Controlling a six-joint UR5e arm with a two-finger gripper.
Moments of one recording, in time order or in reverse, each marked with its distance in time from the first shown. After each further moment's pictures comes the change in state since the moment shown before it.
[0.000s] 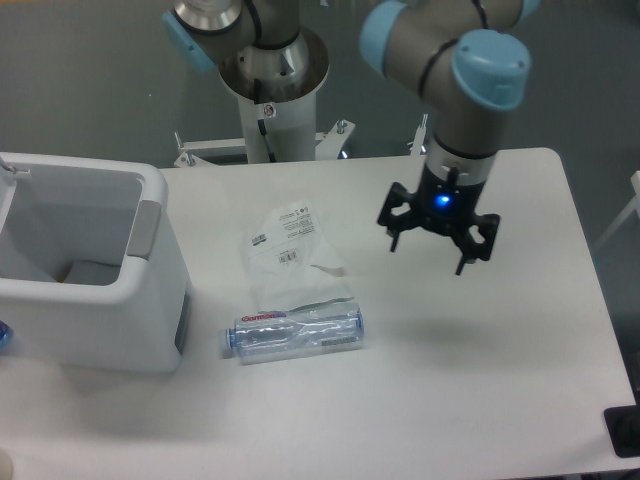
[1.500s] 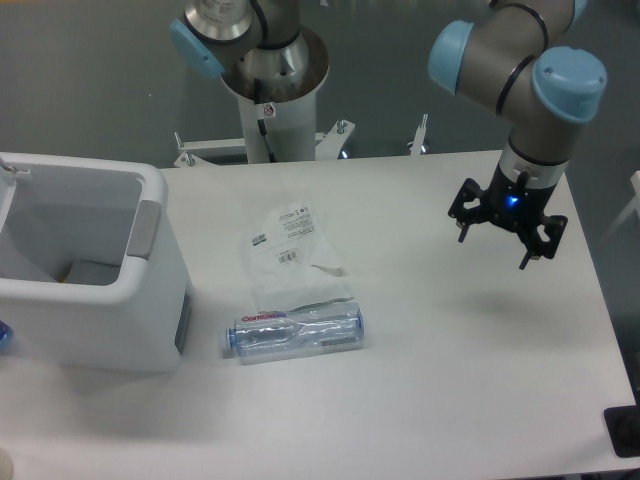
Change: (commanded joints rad) arm 0.051 -0.035 0.015 0.008 0.014 0.065
